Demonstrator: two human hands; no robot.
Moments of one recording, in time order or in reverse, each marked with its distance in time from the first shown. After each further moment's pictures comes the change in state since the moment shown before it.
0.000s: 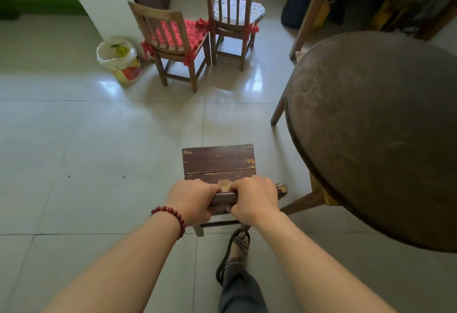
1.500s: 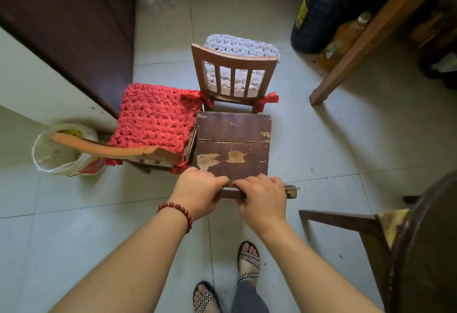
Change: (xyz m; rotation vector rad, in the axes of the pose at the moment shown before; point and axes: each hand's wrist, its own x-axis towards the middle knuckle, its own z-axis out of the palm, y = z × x) left_hand 0.583 -0.325 -0.225 0.105 0.085 0.209; right_hand 0.641 0.079 -0.151 -0.017 0.265 0.104
